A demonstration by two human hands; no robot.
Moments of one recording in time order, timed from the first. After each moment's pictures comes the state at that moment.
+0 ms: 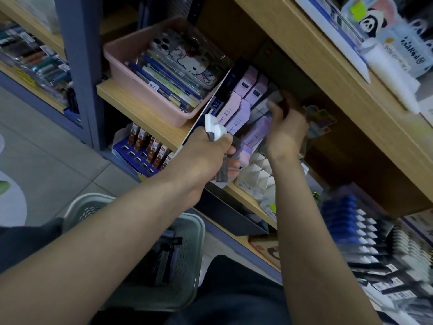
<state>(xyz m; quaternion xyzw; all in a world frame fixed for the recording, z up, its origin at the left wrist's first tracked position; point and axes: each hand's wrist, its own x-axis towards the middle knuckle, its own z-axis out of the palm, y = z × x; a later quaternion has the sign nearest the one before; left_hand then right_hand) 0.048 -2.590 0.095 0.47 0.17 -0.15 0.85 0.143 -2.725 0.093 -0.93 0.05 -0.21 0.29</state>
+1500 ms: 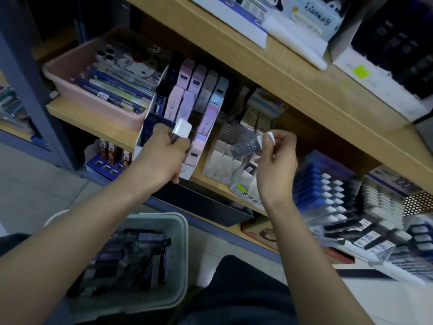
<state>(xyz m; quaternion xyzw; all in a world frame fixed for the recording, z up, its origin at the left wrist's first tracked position) 0.057 -2.611 0.070 0.76 0.07 -0.09 0.64 0.043 -2.793 0.093 -0.86 0.10 -0.25 0.43</state>
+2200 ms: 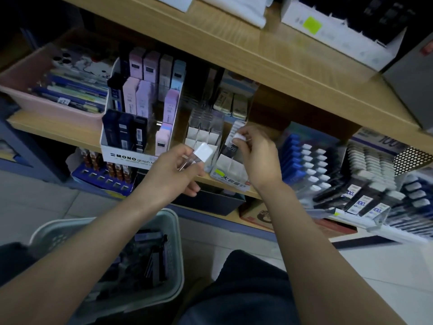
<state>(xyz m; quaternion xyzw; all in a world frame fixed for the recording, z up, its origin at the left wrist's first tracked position) 0.022 -2.673 0.063 0.72 -0.02 -0.18 0.67 0.042 -2.857 0.066 -0.96 0.02 -0.15 0.25</state>
